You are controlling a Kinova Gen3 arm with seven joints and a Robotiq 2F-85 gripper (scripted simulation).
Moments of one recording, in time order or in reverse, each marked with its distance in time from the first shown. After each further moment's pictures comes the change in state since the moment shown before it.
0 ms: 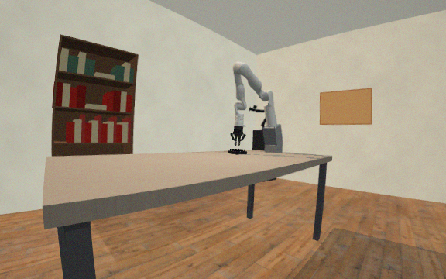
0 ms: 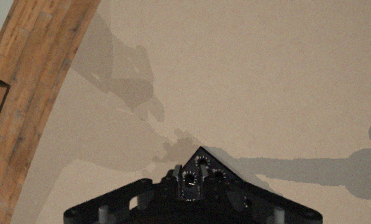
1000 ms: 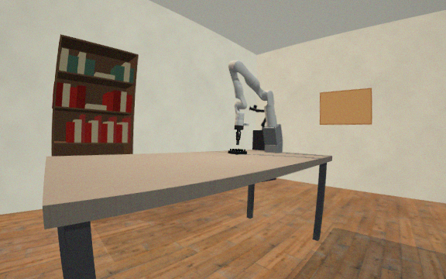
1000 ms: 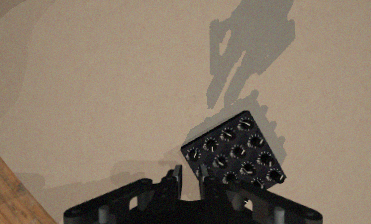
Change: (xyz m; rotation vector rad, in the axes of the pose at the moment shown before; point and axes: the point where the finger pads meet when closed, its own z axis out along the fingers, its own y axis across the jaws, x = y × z) arm 0.000 0.003 -0.006 0.005 0.009 1.205
